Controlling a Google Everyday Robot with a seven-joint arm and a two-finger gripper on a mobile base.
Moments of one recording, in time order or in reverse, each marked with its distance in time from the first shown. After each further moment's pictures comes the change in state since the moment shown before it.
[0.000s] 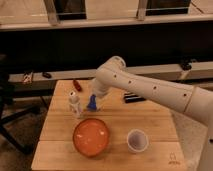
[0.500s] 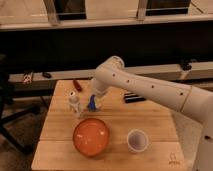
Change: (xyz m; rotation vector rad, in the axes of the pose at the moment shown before) arm -0.005 -0.007 0.008 -0.010 -0.017 -0.016
